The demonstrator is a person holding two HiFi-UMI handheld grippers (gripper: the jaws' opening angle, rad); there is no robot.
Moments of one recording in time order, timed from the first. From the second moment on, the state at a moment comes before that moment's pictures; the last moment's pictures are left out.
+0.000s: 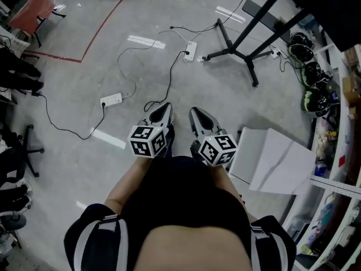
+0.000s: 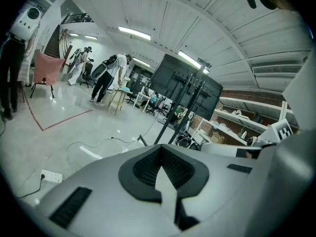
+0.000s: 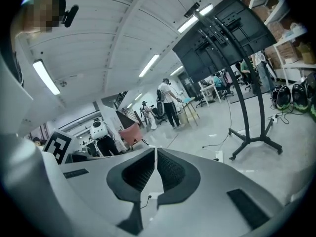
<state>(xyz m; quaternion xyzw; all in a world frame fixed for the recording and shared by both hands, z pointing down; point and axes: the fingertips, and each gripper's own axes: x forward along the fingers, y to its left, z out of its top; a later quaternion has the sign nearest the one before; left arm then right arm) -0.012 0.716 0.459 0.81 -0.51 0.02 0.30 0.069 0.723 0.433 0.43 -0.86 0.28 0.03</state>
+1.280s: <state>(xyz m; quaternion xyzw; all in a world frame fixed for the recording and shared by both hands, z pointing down) -0.060 0.513 0.466 0.82 -0.48 0.04 0.31 0.010 0.494 0.443 0.43 -0.85 0.30 0.02</state>
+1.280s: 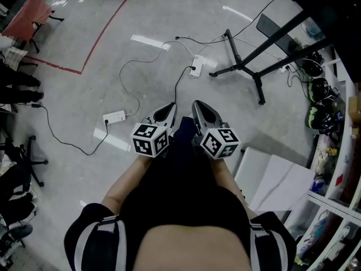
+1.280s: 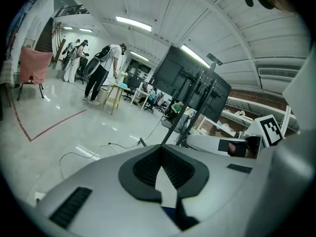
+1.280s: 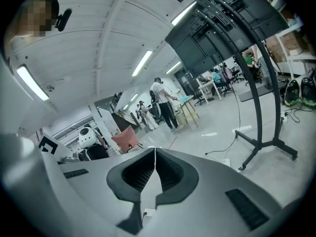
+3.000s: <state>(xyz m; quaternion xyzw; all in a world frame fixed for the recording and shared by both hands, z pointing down) -0.028 0.192 0.477 0.78 -0.52 0.02 0.35 0.042 0.162 0.463 0.38 -0.86 0.33 0.05</state>
